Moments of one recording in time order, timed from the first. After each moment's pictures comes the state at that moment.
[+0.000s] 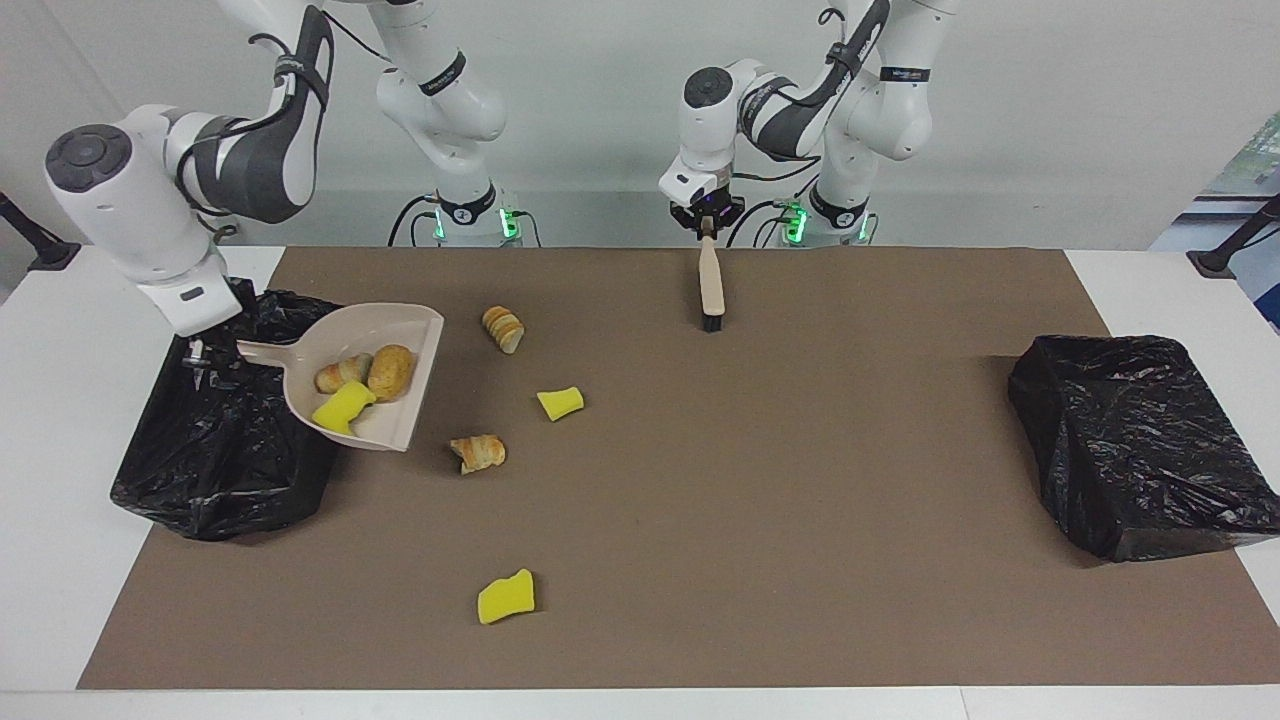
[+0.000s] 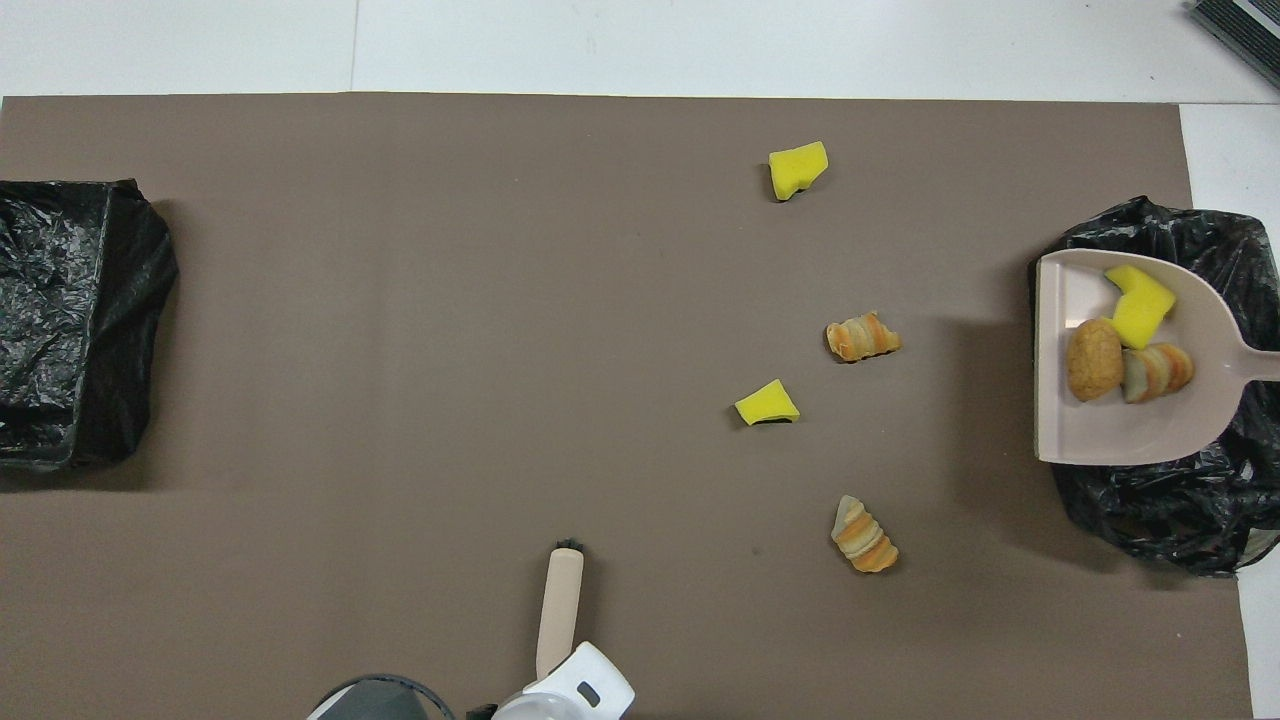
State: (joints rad) left arm -1.02 -0.32 0.00 -2.59 -0.10 2.10 -0.87; right arm -0.49 0.14 0.12 -1.74 -0.31 1.86 -1.67
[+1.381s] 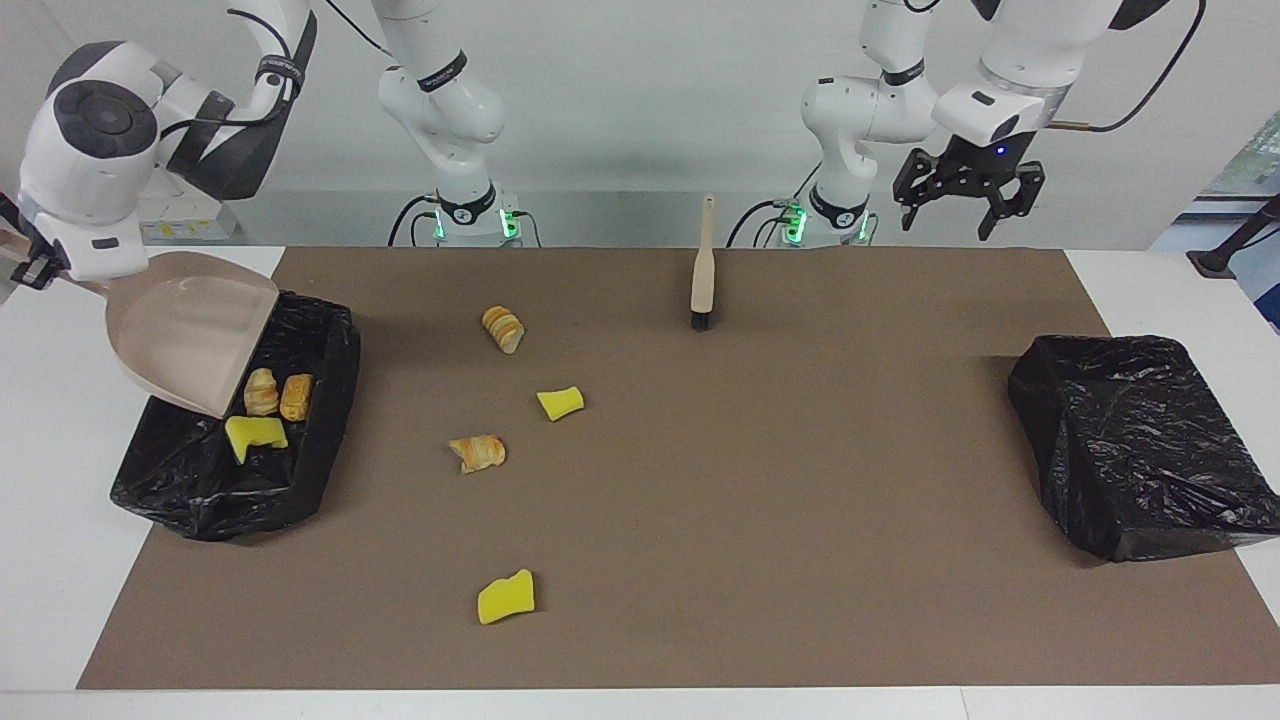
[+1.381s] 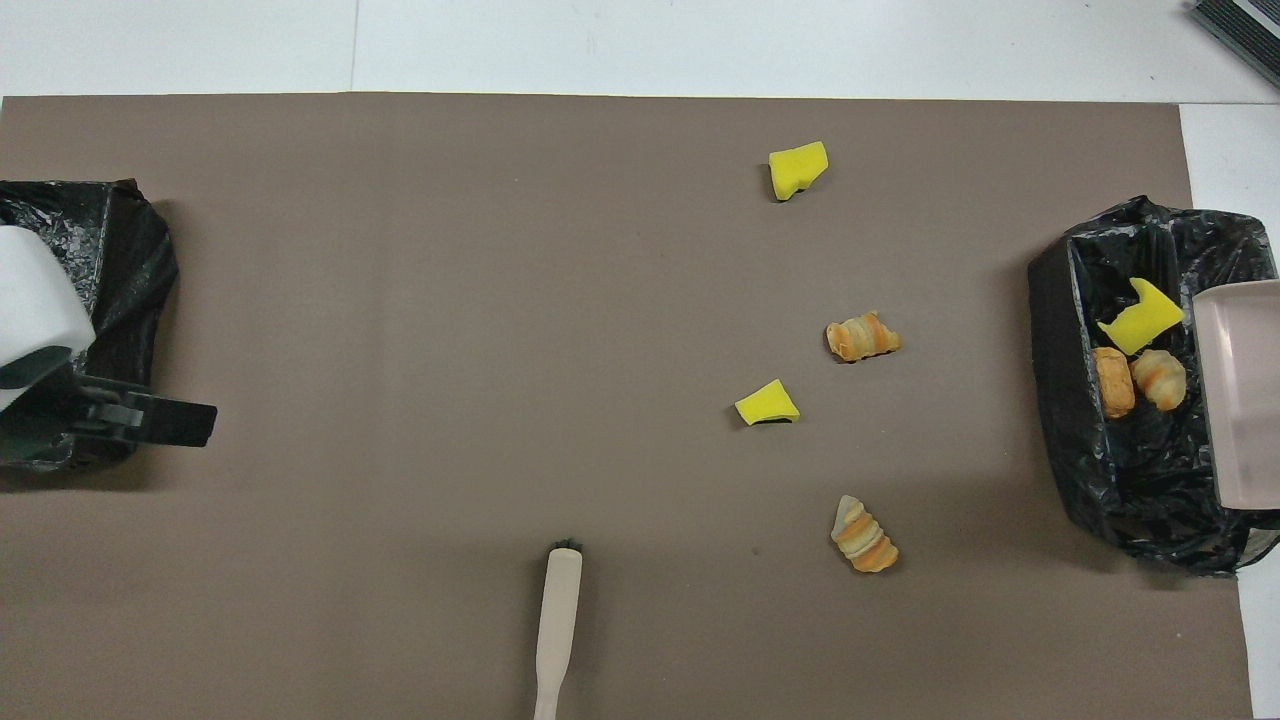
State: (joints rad) left arm -0.21 -0.18 0.03 -1.69 0.02 1.53 0.06; right arm -0.44 0.05 0.13 -1.73 -0.87 1.80 -1.61
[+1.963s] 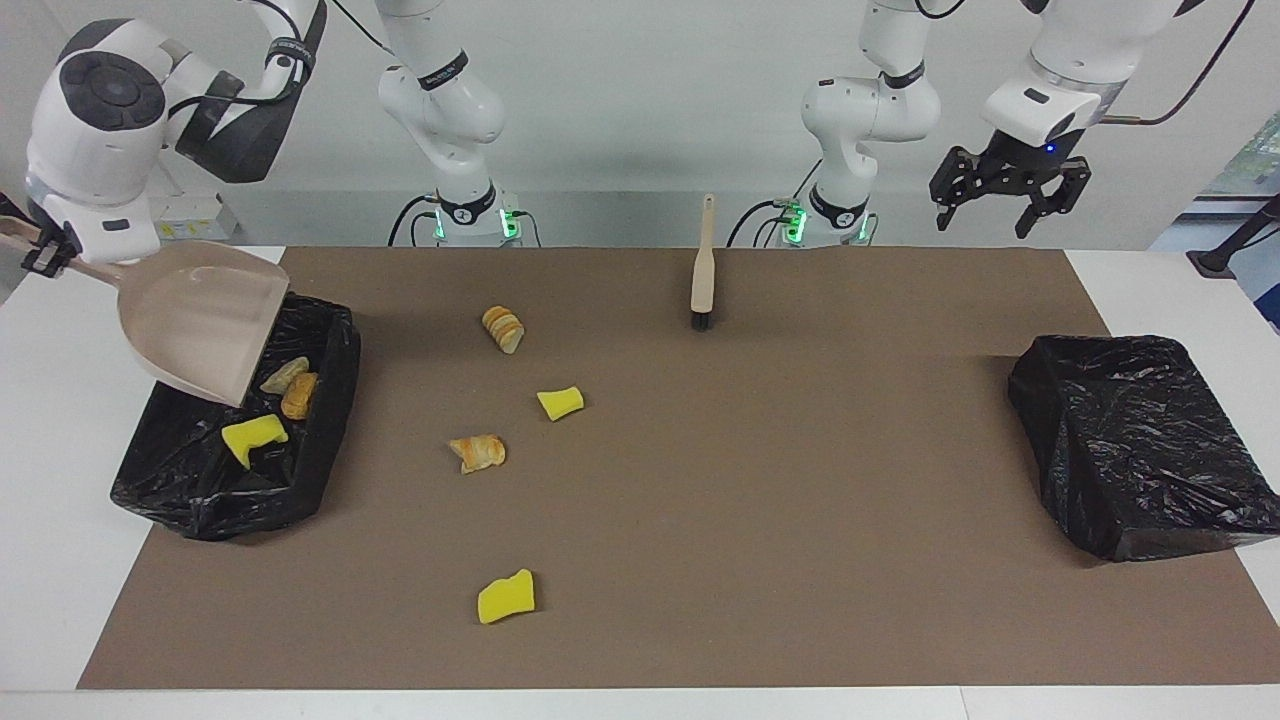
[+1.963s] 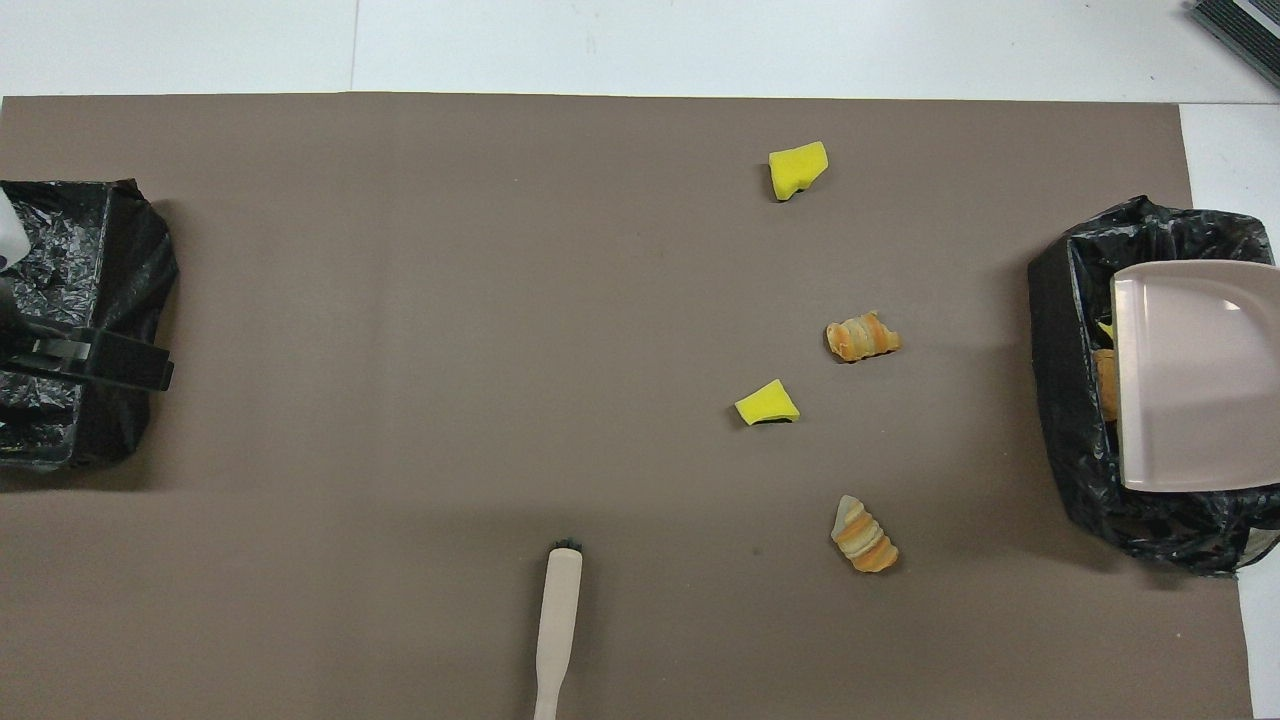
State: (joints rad) left arm -0.17 -0.05 0.03 -1.52 0.02 1.44 0.08; right arm -0.44 0.03 0.17 -1.71 -0.55 1.76 -1.62
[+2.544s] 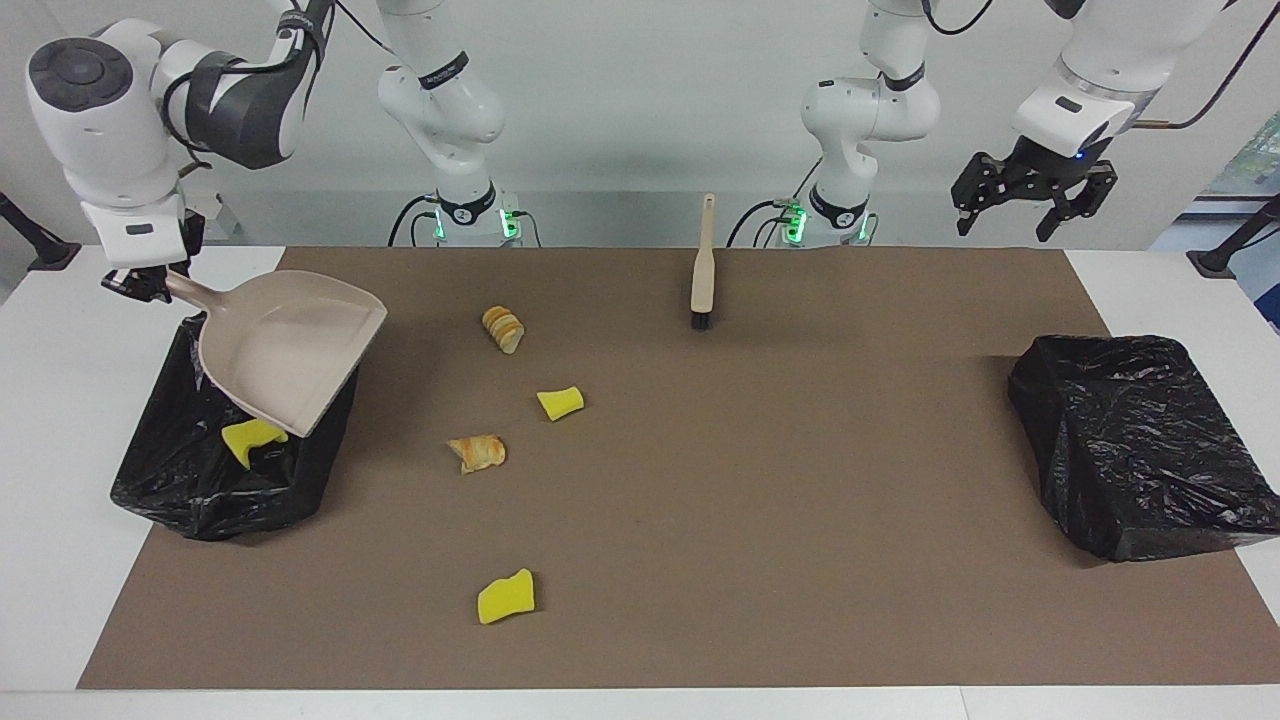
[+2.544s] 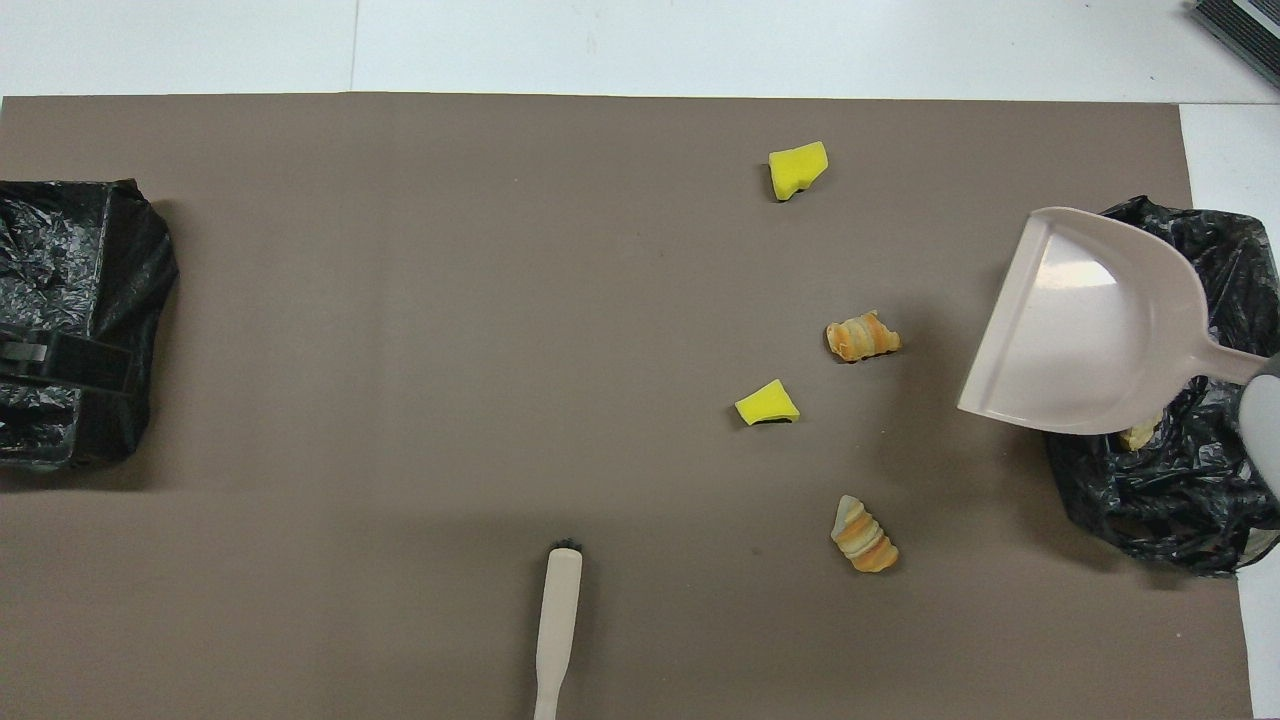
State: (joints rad) left arm -0.14 -0.06 0.03 -1.52 0.02 1.43 0.08; right arm -0.31 0.00 0.18 -1.81 -0.36 1.71 -1.16
